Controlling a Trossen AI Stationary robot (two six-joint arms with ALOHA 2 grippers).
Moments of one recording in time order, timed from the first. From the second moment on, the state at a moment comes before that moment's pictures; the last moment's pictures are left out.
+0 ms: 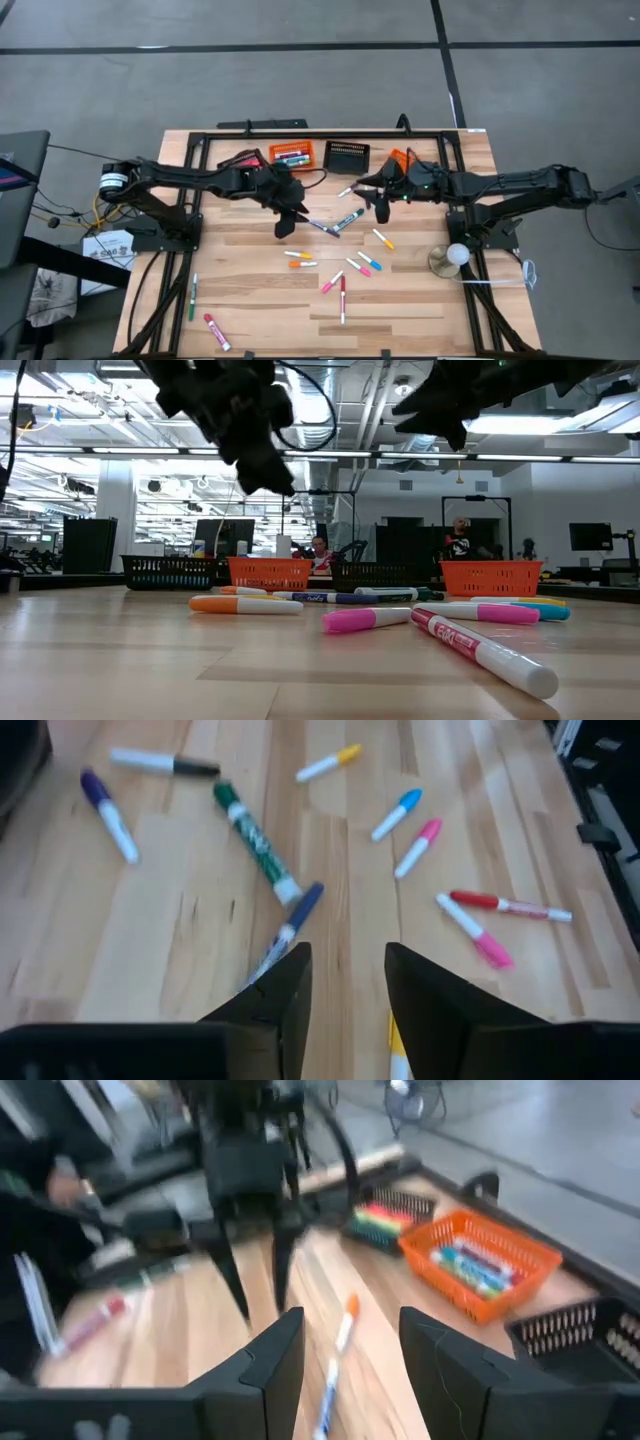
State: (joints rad) left arm 0.12 1.47 0.92 -0.20 0.27 -0.04; right arm -0.07 1.07 0.68 0.08 0.11 0.23
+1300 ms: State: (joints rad) left arm 0.12 1.10 0.64 -0.04 0.15 -0.22; right arm -0.08 1.70 1.12 -0.75 0.05 -0.46
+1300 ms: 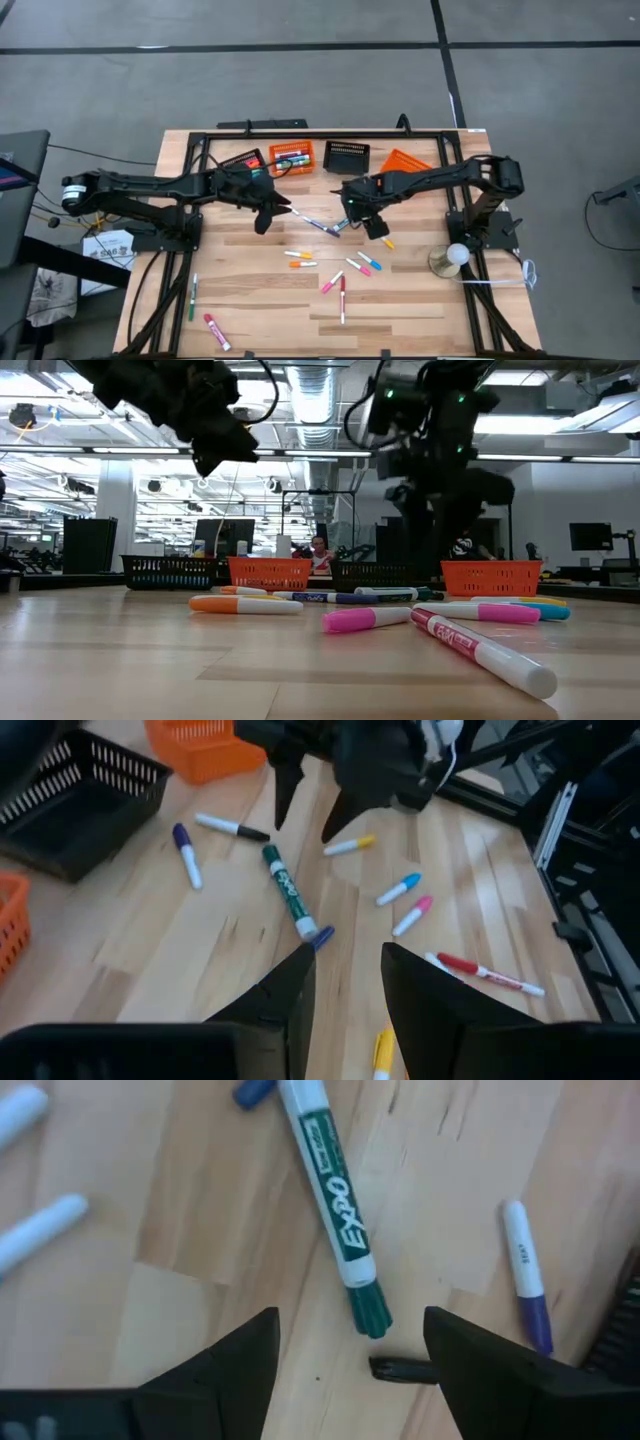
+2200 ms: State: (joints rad) left arm 0.12 1.11 0.64 -0.02 0.14 -0.22; right arm -0.10 2.00 1.26 -0.79 0.05 -0.50
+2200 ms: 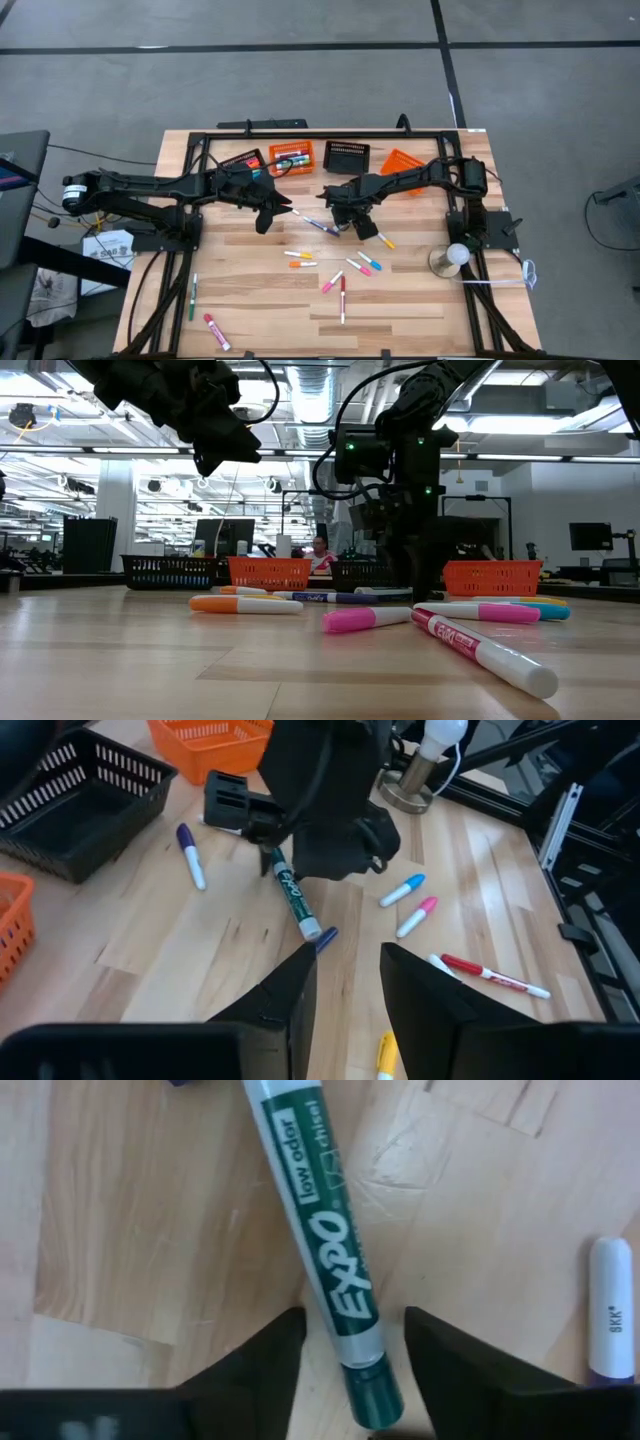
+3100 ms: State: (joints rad) left arm 0.12 1.11 0.64 -0.02 0.12 -0.21; right arm -0.17 1.85 1.55 -1.05 -0.03 -0.45
